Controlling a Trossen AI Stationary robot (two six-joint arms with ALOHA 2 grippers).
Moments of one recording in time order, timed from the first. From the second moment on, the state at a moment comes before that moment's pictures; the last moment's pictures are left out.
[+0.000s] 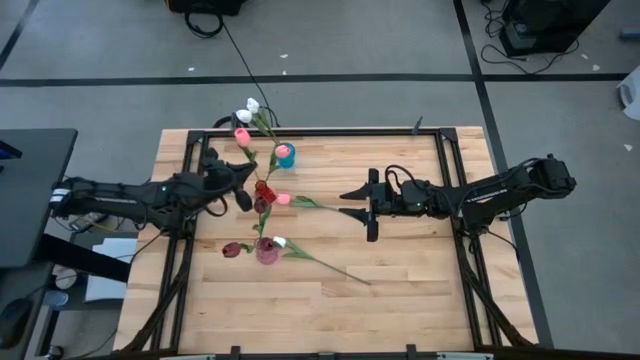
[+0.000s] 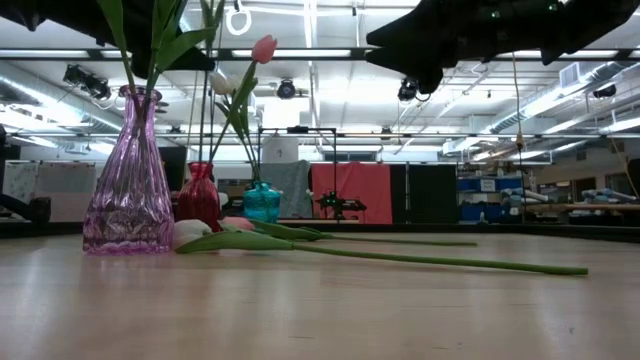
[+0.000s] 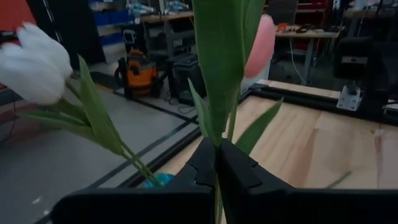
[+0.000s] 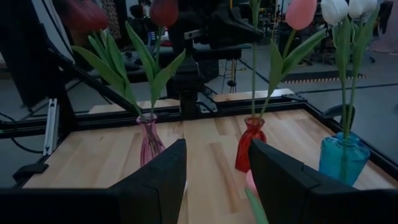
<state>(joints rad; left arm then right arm) -0.02 0.66 0.49 0.04 -0.70 -0.05 0.04 1.27 0.58 0.61 0.14 0.09</state>
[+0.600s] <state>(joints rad) -0.02 0.67 0.49 -0.05 -0.64 -0.14 -0.02 1.27 0.58 0.58 0.03 0.21</state>
